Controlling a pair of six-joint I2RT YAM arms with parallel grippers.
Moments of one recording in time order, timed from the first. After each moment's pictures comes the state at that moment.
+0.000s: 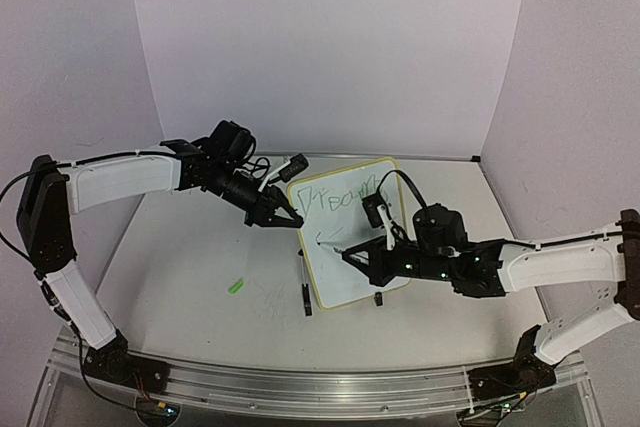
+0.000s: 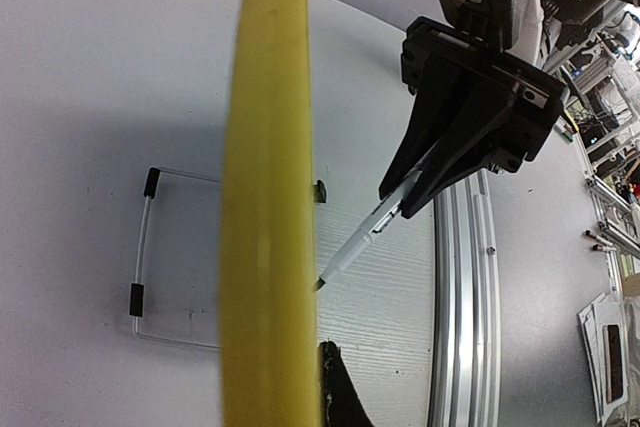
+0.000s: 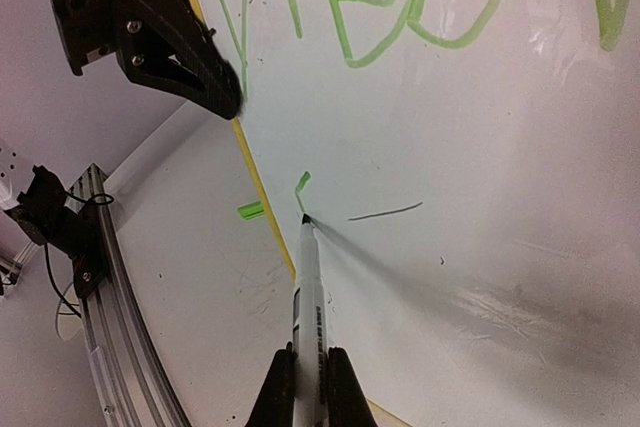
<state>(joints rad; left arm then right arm) -0.69 1.68 1.33 -0.50 0.82 0.29 0.97 1.36 0.67 0.29 -0.09 0.39</state>
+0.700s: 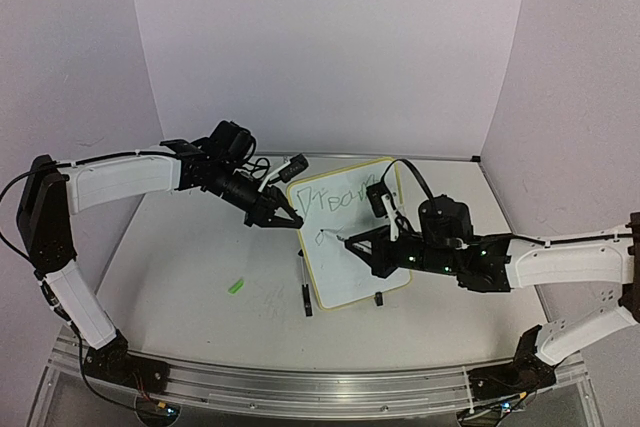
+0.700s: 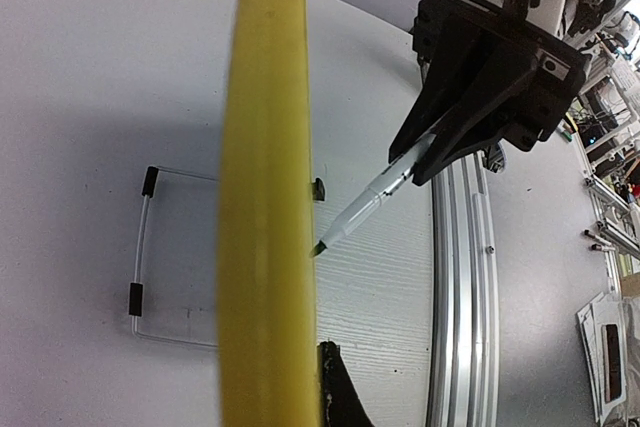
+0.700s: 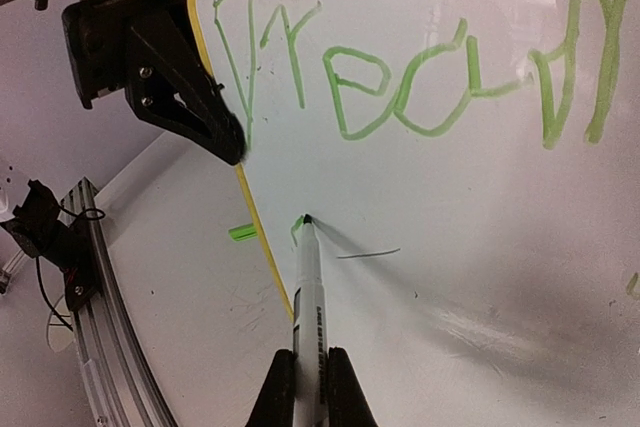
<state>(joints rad) -0.69 1.68 1.33 -0.51 0.82 0.29 0.97 1.31 0.70 0.24 -0.04 0.35</state>
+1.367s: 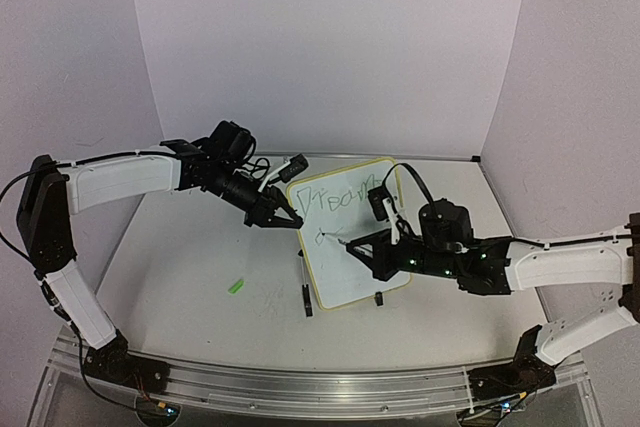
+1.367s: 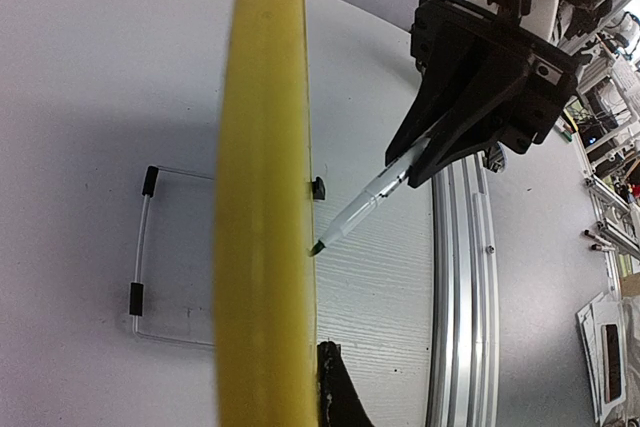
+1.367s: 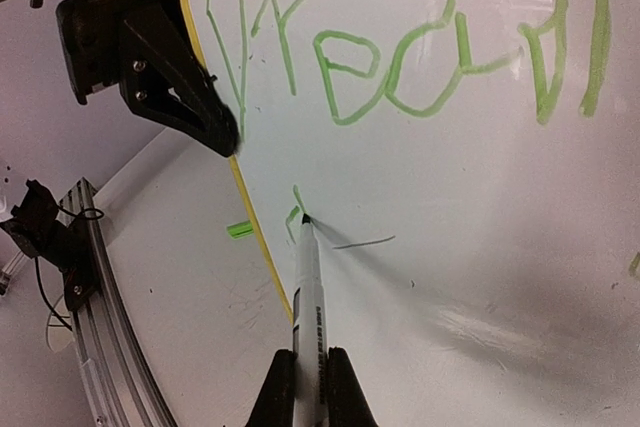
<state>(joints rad) -0.69 1.68 1.33 -0.51 0.82 0.29 0.97 1.31 0.68 0.26 -0.03 0.36</state>
